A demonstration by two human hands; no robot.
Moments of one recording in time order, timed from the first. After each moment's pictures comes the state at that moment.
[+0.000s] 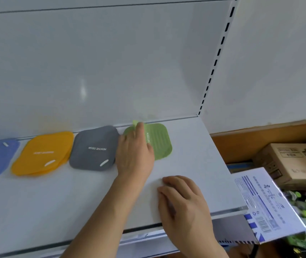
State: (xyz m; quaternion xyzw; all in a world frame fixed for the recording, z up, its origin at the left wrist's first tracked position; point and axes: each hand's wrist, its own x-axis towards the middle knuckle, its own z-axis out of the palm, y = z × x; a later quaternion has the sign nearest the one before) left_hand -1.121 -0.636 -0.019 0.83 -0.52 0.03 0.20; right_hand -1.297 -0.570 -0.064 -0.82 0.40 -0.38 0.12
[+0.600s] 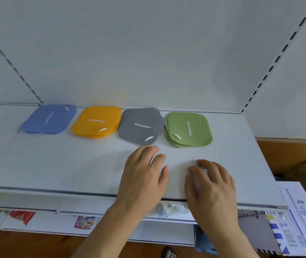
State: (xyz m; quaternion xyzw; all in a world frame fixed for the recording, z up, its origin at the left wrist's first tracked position) left_hand -1.098 -0.484 -0.026 0.75 -0.61 0.07 0.25; right_hand -1.280 -0.555 -0.057 -0.85 0.44 -0.30 0.05
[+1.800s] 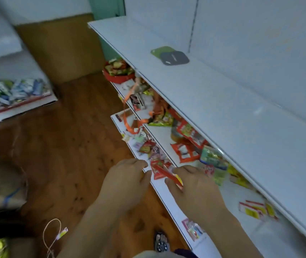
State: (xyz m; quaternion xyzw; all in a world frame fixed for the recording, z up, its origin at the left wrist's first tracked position) left_hand -0.679 0.065 -0.022 0.98 -0.11 -0.05 0.15; right_hand -0.707 -0.135 -0.042 -0.99 -0.04 0.03 0.16
